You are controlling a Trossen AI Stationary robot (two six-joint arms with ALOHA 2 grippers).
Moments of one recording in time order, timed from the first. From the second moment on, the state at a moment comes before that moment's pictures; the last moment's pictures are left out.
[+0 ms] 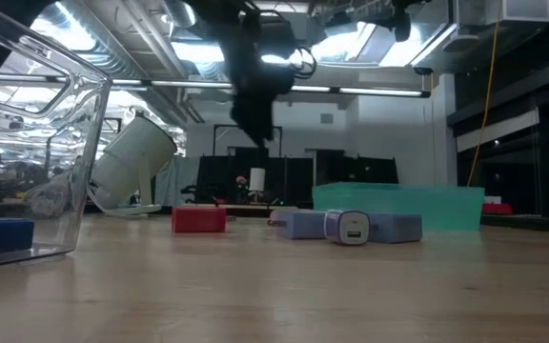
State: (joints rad) left arm 0.41 1.94 1.74 -0.99 0.06 0.07; right arm -0.70 1.14 1.24 -0.09 -0.20 0.61
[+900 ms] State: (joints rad) left arm 0.01 1.91 1.52 -1.10 0.00 -0.36; right arm -0.70 1.14 1.24 -0.14 -0.34 0.48
